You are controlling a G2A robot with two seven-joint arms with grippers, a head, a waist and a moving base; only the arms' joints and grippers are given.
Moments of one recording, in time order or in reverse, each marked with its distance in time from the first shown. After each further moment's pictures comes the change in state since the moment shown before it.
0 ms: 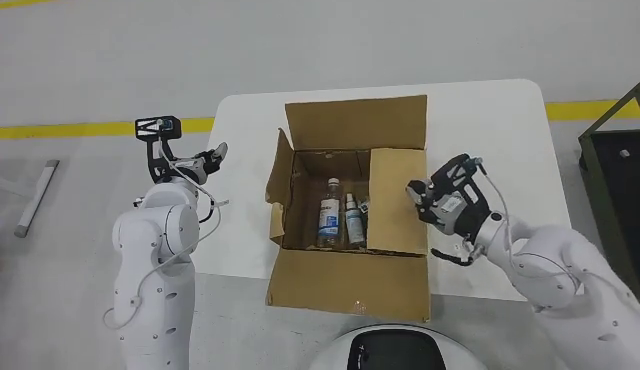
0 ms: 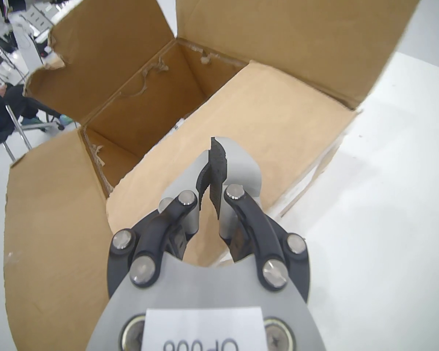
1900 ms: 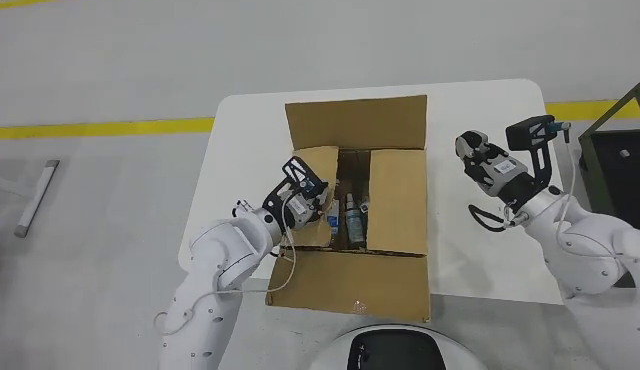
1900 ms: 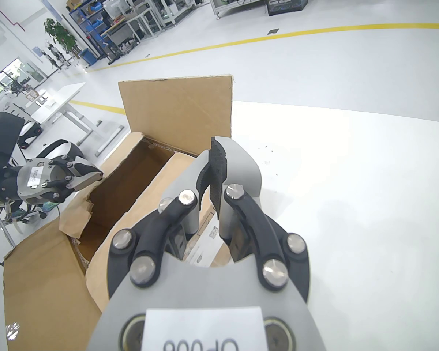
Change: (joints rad) left arm 0.080 0.029 0.289 0.004 -0.079 -0.670 0.244; right arm -0.003 0.003 0.146 0.002 0.060 0.076 -0.138
